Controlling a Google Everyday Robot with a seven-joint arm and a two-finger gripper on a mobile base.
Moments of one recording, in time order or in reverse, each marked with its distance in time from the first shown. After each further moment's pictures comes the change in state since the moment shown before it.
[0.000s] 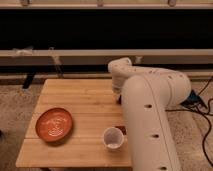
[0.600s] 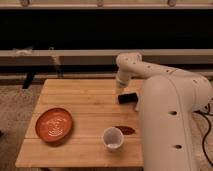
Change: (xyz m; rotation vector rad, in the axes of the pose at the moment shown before) arm -0.022 0.005 -0.064 0.016 -0.198 -0.323
